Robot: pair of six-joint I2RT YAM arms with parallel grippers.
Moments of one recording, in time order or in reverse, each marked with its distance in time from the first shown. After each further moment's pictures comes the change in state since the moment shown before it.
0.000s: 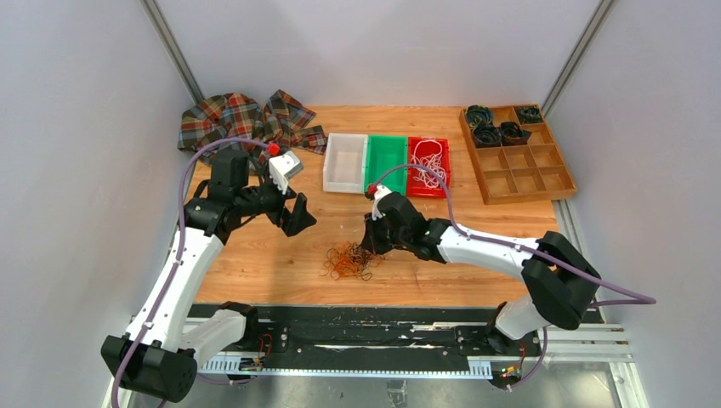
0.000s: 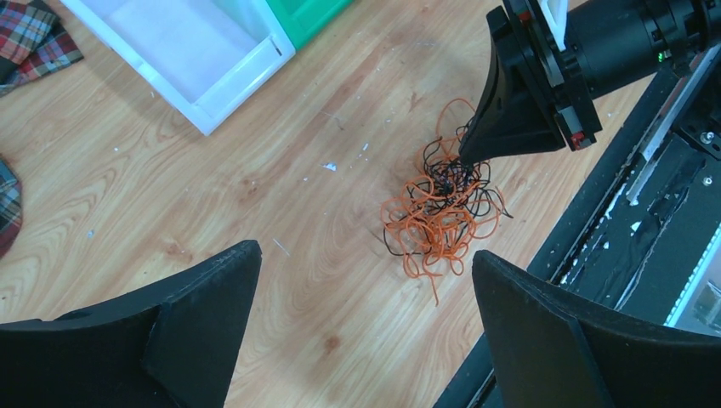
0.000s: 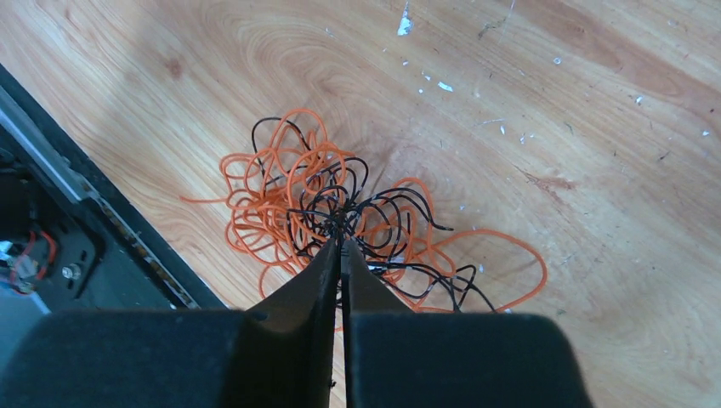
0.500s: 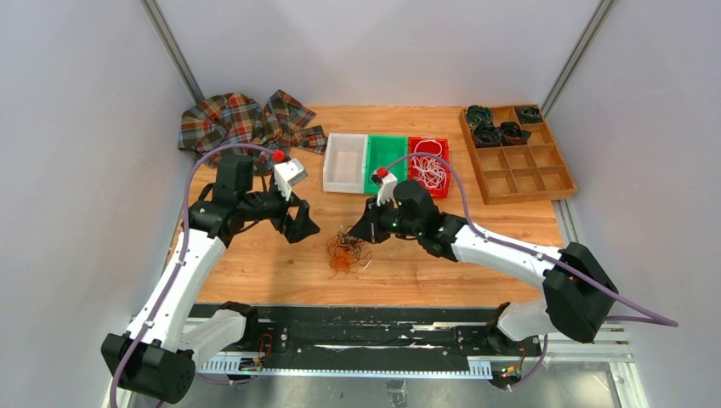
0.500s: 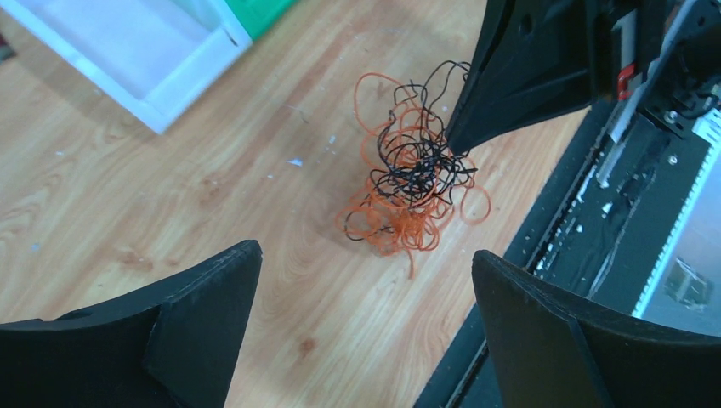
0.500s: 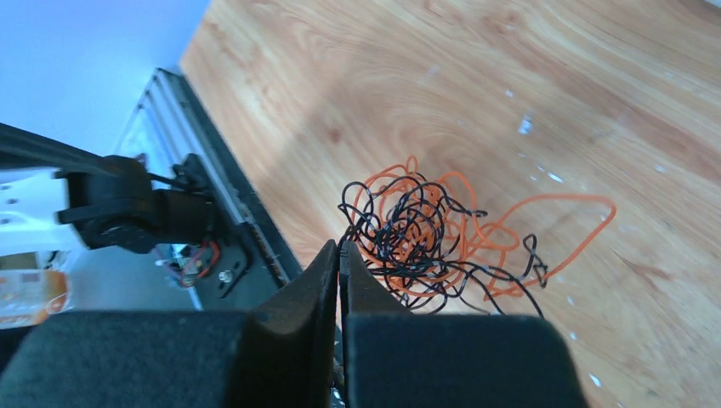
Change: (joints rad) left arm -0.012 -0.011 -0.029 0.001 0.049 0.000; right arm -0.059 -0.101 -0.019 0.166 -0.200 0.105
